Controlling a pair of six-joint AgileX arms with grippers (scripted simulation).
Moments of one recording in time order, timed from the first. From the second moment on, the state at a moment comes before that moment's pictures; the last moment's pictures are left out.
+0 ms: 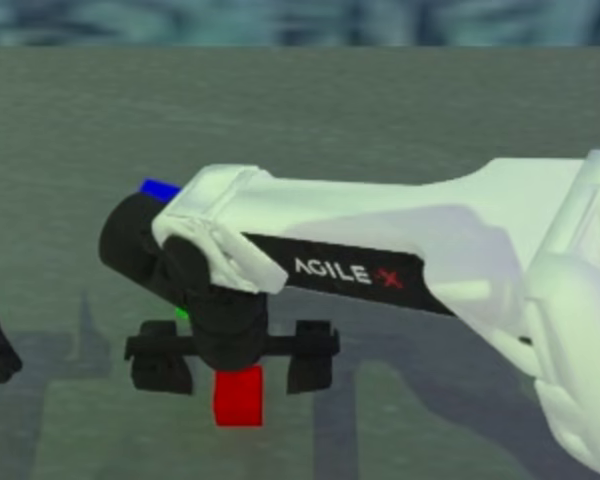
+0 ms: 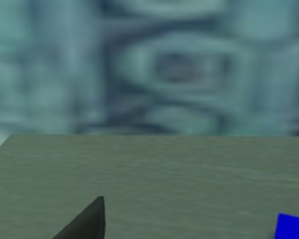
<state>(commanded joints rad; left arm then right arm) 0.00 0.00 0.00 0.00 0.00 0.00 0.99 2.39 1.89 -1.06 0.03 1.01</state>
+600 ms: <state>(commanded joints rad) 0.00 0.00 0.00 0.00 0.00 0.00 1.00 2.34 2.06 -1.28 0.03 1.01</state>
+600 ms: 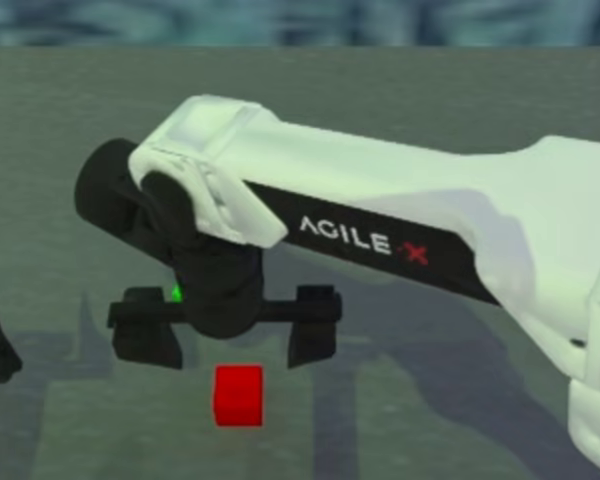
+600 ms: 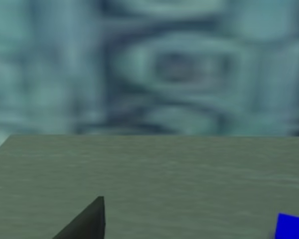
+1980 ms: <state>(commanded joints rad) -0.25 1.16 0.87 -0.61 0.01 -0.09 0.45 1.01 0.95 -0.67 0.18 0.42</state>
